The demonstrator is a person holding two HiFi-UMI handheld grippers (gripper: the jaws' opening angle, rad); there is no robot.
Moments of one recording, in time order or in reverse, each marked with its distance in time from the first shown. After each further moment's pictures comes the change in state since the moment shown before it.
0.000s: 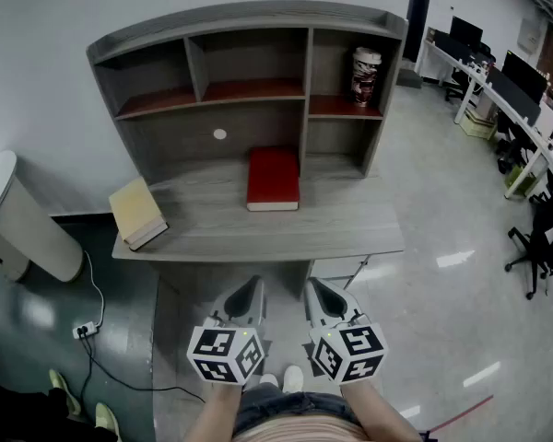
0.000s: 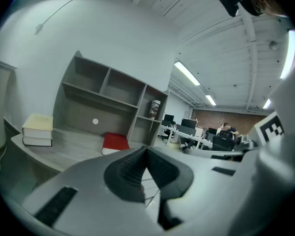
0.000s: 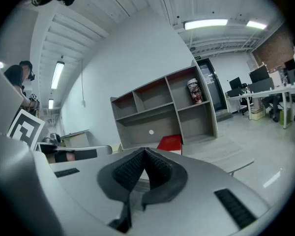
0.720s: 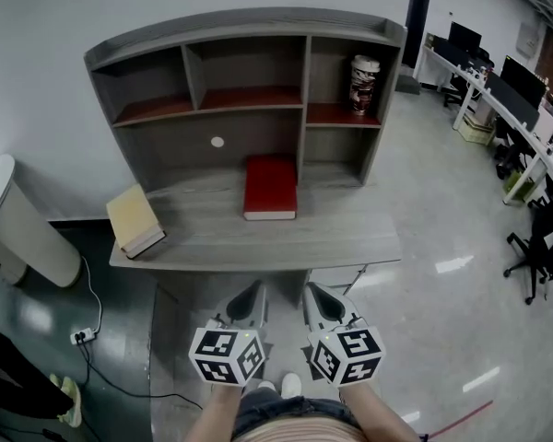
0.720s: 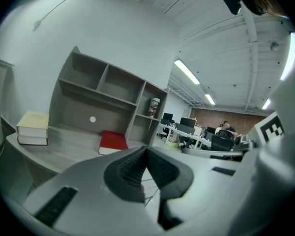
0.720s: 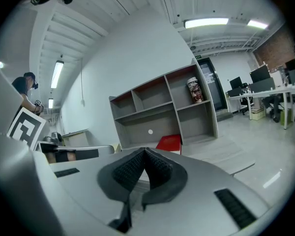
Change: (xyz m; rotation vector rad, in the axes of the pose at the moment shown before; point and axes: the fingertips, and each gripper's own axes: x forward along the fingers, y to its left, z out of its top) left arm 0.017 -0.001 -0.001 0.002 0.026 -0.015; right arm 0.011 -0.008 0.001 0.001 0.009 0.004
